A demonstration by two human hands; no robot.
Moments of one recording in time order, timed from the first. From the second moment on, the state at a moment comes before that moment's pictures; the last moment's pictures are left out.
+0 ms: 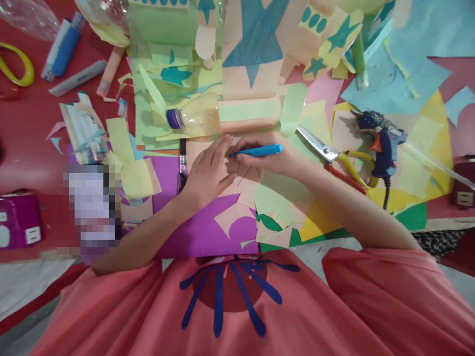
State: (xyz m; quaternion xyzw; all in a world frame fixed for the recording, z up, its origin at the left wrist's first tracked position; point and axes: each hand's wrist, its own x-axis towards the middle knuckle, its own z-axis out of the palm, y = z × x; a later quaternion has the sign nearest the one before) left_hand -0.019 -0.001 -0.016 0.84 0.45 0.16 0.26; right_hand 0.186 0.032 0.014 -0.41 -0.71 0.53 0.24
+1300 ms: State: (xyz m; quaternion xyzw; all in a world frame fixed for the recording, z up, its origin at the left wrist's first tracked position) left_hand -0.021 0.002 -0.024 0.84 0.44 0.17 0.27; right_hand 0.231 -0.004 0.043 -0.47 -0.70 0.54 0.09
